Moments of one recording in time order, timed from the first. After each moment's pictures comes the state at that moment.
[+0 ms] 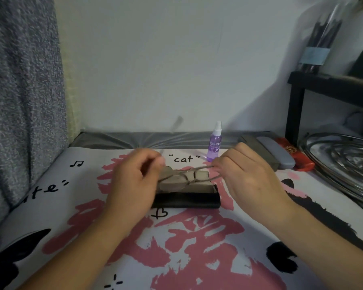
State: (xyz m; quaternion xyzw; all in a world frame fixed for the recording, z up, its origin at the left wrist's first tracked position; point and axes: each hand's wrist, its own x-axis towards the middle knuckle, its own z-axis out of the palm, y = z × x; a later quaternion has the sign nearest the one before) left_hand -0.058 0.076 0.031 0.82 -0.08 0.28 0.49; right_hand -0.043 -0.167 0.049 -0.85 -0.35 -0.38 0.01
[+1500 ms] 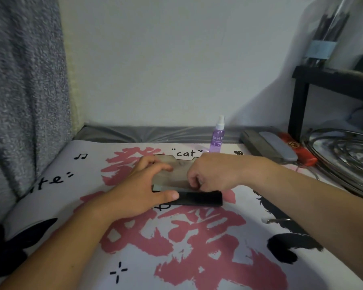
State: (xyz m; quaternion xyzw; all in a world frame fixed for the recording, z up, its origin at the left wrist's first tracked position) left_hand -0.035 0.109 0.003 0.92 -0.16 -0.02 0.35; right_hand 0.004 -0.111 0.069 -0.93 -0.35 0.15 -0.02
